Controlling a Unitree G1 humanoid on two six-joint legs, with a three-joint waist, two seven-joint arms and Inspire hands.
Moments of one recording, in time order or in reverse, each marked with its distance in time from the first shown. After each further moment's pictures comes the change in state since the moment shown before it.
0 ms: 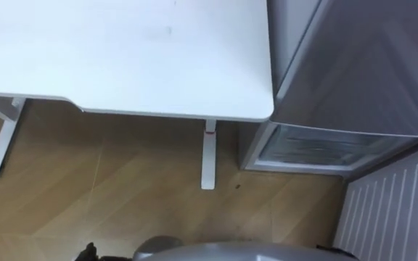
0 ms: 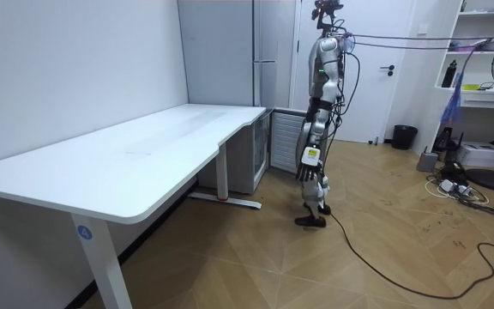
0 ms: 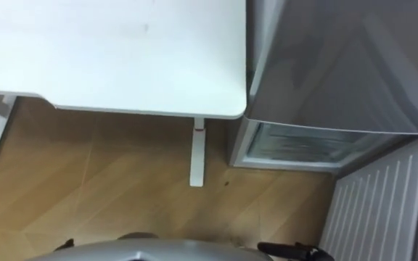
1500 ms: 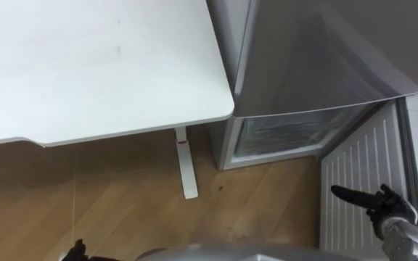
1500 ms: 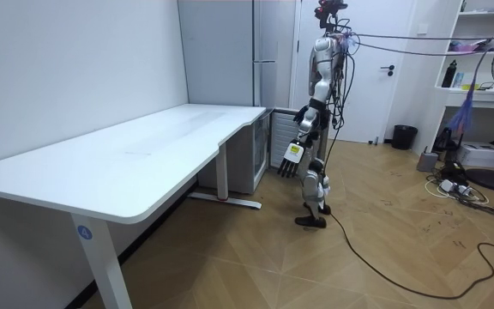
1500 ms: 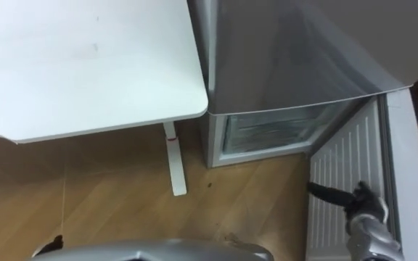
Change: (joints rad) left arm 0.028 0.011 0.171 -0.054 0.306 0.004 -0.051; right arm 0.033 -0.060 -0.370 -0.455 -0.158 -0.044 -0.254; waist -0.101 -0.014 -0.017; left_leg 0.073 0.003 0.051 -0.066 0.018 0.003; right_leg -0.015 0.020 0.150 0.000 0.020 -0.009
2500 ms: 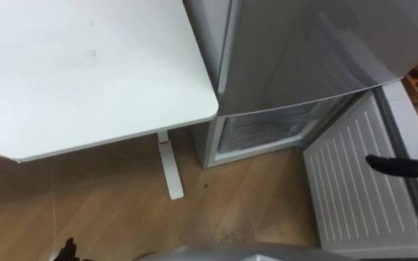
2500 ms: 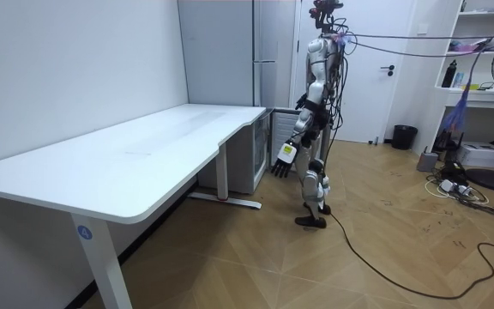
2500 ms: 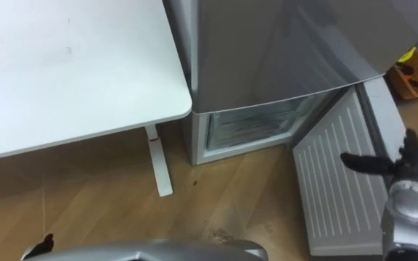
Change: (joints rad) left arm 0.029 0.032 -0.001 -0.025 0.044 -0.032 -0.002; right arm 0.025 -0.095 -0.033 -0.326 -0.282 -0.052 -0.068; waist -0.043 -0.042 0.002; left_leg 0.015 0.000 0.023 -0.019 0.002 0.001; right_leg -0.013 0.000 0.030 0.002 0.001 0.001
